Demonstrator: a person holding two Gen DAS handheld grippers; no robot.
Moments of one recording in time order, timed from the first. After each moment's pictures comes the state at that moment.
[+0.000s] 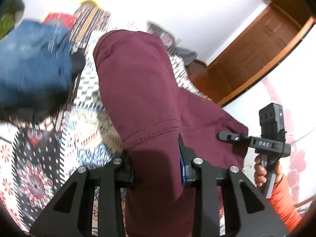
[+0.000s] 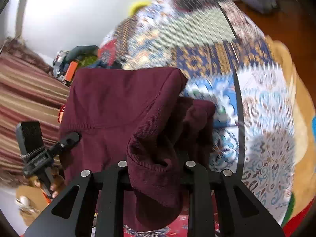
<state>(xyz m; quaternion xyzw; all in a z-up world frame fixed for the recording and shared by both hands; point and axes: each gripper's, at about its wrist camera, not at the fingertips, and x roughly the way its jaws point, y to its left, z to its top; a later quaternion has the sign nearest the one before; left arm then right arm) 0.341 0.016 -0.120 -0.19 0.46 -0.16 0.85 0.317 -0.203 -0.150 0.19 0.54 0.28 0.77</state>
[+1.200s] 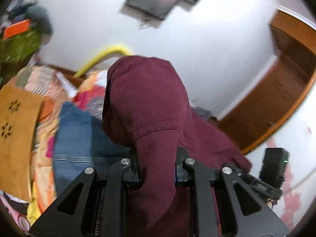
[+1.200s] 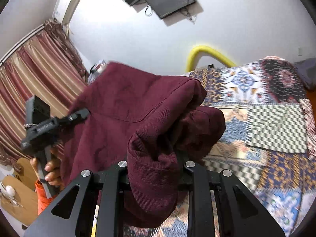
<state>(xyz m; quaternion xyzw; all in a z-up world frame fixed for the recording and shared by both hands) 0.432 0.294 -0.017 -0.25 0.35 -0.06 0.90 0.418 0.025 -0.043 0.15 0.40 0.38 0.82</state>
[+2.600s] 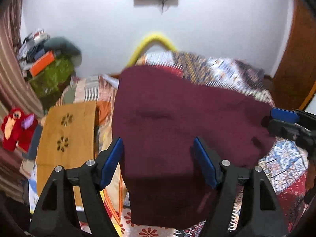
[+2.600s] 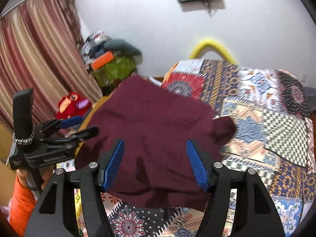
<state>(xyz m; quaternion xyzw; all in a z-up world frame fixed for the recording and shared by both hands) 0.390 0.294 -0.102 -0.02 0.43 0.07 0.90 0.392 0.131 -0.087 0.01 0.42 0.36 0.83</state>
